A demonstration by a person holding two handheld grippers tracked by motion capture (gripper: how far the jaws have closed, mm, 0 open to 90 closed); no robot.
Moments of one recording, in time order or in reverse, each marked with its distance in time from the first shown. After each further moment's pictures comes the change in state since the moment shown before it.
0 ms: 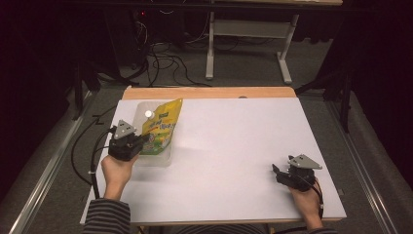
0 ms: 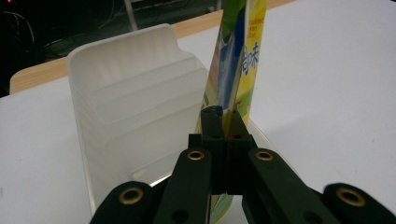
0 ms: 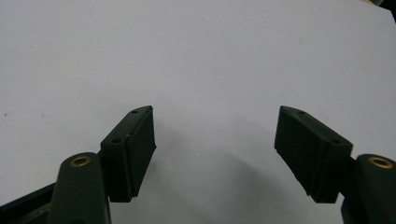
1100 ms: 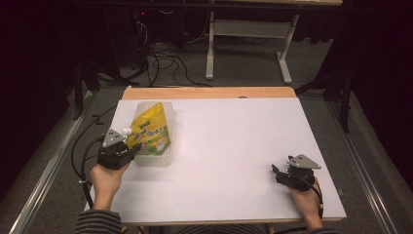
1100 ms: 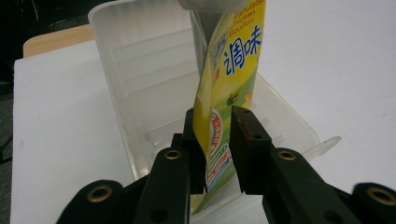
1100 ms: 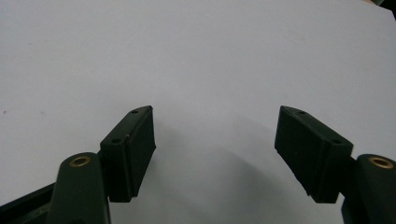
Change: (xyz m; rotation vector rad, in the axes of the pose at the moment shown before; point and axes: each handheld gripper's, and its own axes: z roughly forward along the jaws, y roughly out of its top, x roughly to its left) left arm 0.014 -0.027 -0.016 0.027 0.007 -0.058; right arm 0.001 0.000 0.000 0.006 0.000 -0.012
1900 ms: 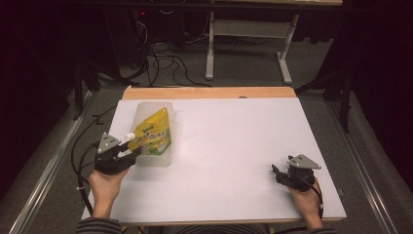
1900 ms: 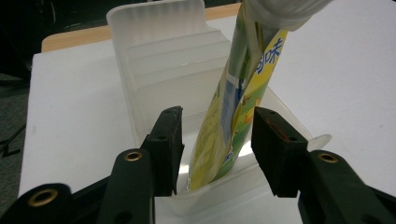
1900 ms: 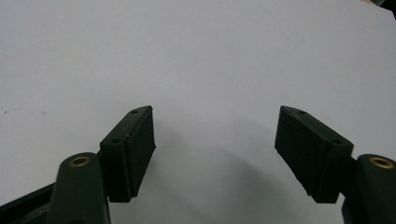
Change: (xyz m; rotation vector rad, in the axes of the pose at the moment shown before) left arm -0.006 -0.009 -0.012 -0.044 0.049 -0.050; right arm 0.000 0.000 0.000 -0.001 0.002 -0.001
